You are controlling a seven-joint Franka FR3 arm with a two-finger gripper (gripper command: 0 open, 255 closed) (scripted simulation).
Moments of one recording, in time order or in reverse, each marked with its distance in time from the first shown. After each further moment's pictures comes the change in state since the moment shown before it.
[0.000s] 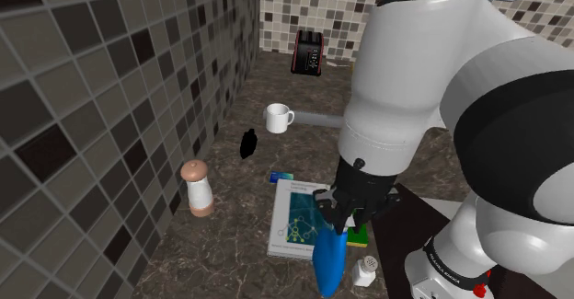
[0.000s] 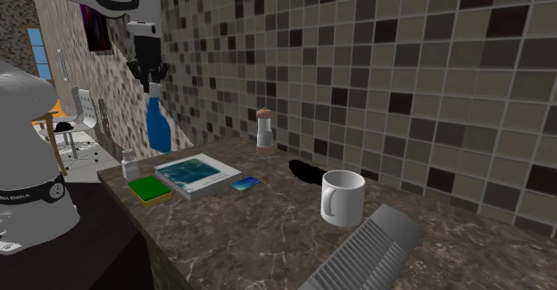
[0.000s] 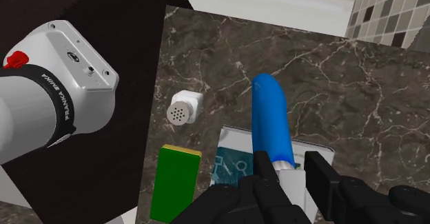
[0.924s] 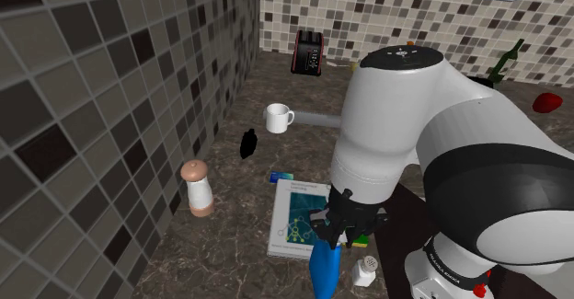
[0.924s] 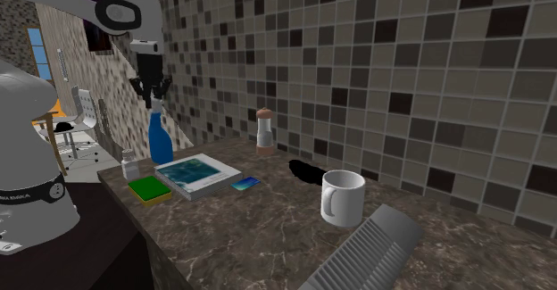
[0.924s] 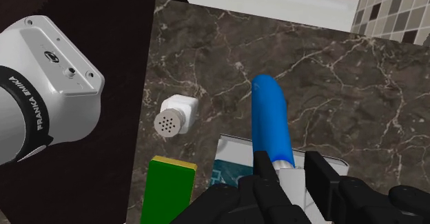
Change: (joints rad) arm 0.009 0.022 0.055 -0.113 0.042 0.137 -0.008
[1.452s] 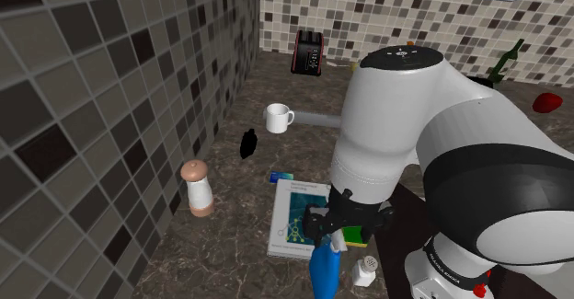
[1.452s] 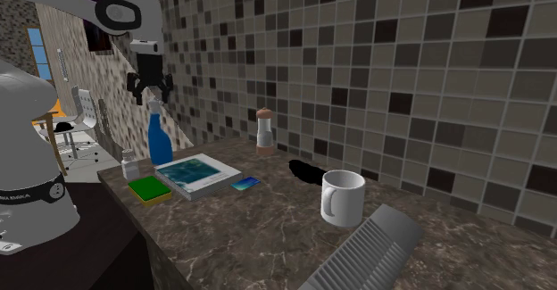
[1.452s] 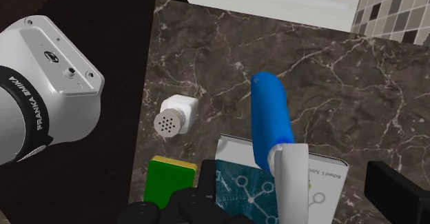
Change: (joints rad) arm 0.000 0.000 0.000 0.000 0.000 0.001 0.000
